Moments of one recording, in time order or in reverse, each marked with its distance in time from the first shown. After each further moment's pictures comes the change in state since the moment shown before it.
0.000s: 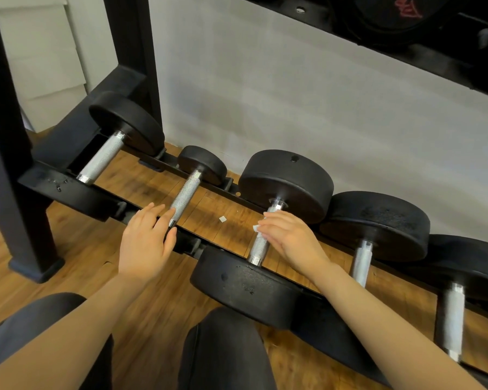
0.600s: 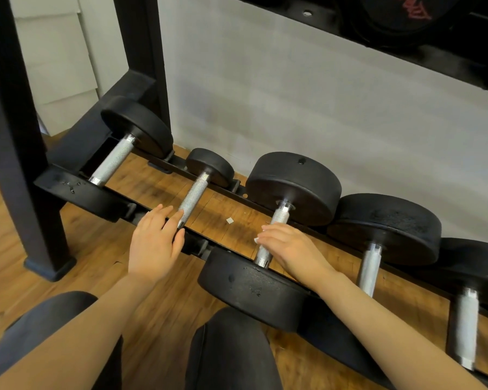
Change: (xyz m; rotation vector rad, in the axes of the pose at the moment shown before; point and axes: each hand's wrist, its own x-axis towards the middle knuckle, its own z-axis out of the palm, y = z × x) left_hand -0.001 -0.002 0.000 -0.018 0.002 0.000; right_hand -0.008 -0.011 0.004 0.014 -0.145 -0.059
